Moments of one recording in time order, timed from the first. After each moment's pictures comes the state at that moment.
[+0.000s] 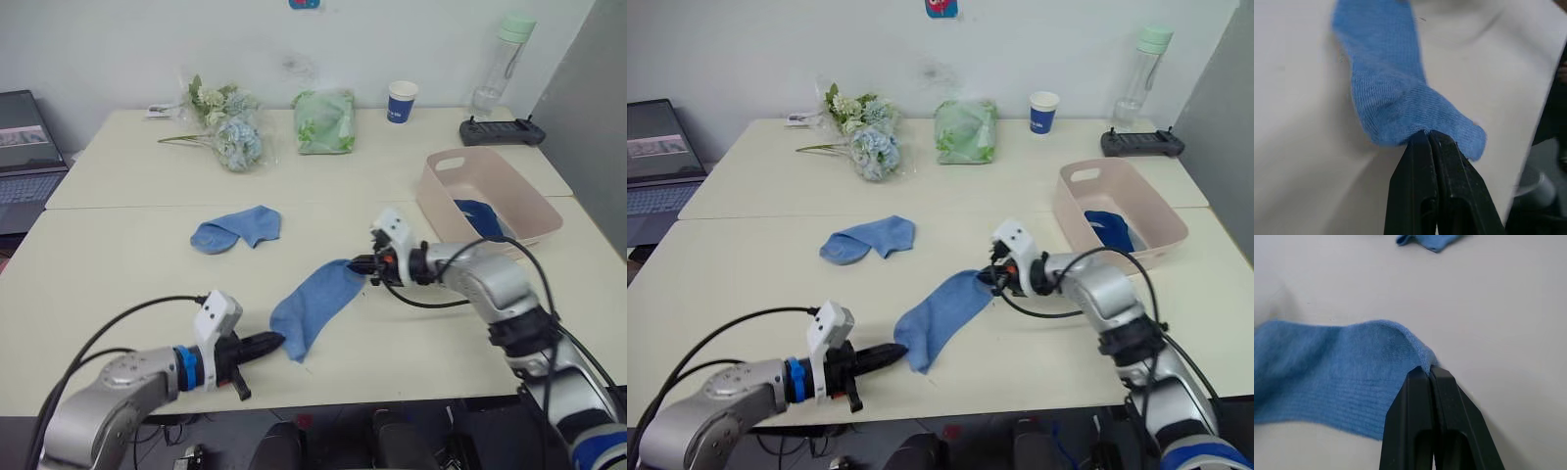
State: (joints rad) left arm 0.20 0.60 0.17 -0.63 -0.66 0.92 -0.77; right arm -0.73 -0.42 0.38 0.09 0.35 0.79 0.78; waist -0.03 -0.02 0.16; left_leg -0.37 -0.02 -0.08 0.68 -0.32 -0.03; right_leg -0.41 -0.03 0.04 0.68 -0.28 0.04
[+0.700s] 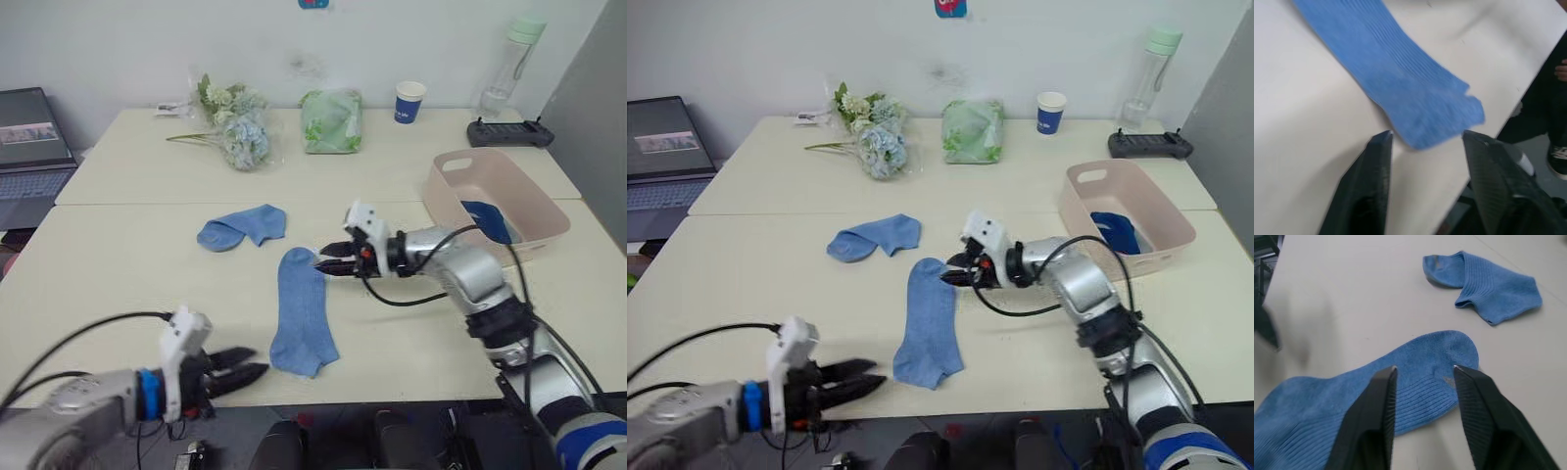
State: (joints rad) left arm 0.27 0.82 0.37 -0.58 -0.83 0.90 -0.85; right arm -0.70 -0.45 0.32 -0.08 0.32 0.73 0.95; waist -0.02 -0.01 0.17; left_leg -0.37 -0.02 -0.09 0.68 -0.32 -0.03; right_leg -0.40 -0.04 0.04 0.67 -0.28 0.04
